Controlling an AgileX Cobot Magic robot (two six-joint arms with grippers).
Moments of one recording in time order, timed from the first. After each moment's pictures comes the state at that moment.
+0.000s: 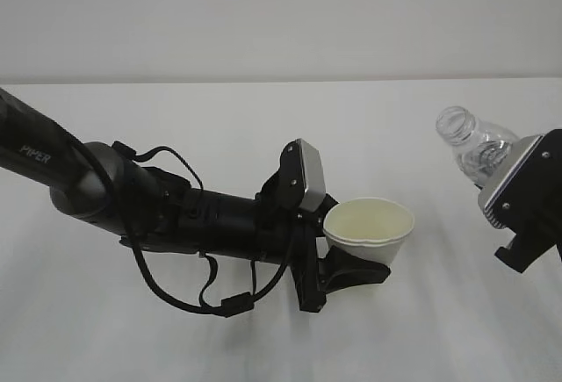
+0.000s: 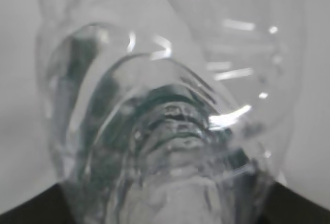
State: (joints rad) left arm -0.62 2.25 -1.13 1.12 -0.98 -0.52; right arm 0.15 1.51 -0.34 -0.04 -0.70 -0.94
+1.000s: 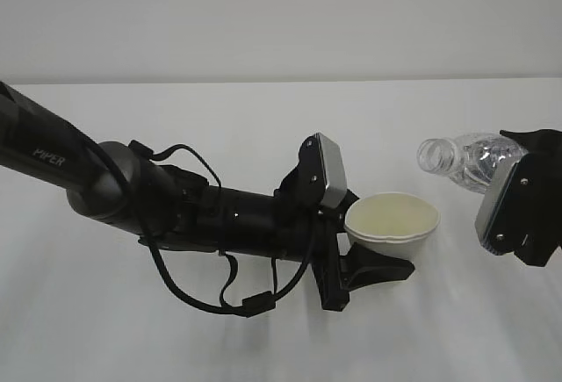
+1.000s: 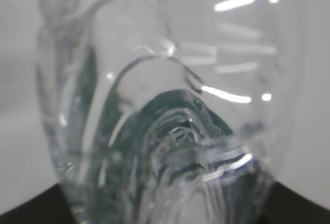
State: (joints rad) left arm -0.67 2.25 -1.17 1.09 -0.98 -0.52; right arm 0.15 1.51 -0.34 -0.03 -0.76 -1.31
